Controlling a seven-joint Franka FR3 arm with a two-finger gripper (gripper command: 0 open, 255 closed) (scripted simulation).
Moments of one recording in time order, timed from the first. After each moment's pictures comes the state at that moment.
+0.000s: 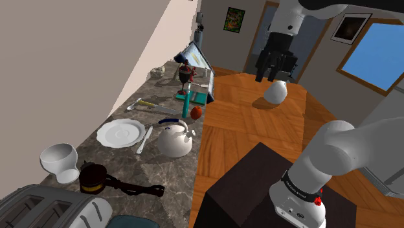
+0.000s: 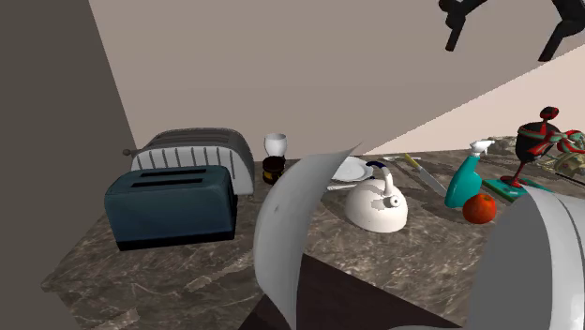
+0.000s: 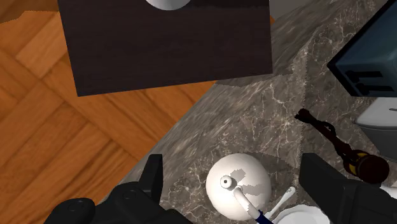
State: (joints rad) arm -0.01 -0.77 -0.05 -2.34 0.07 1.49 0.08
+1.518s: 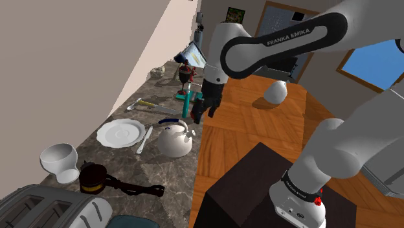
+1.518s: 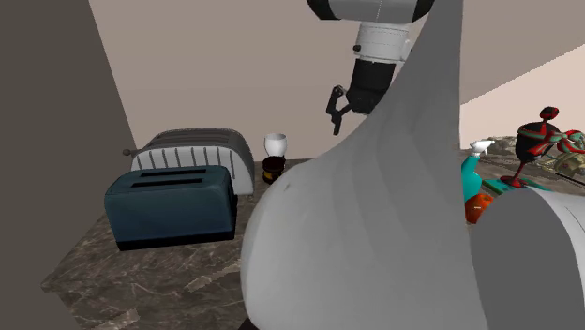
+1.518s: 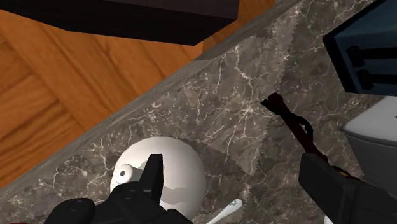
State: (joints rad) arm 0.16 -0.33 0.22 -2.47 0.21 2.15 0.15
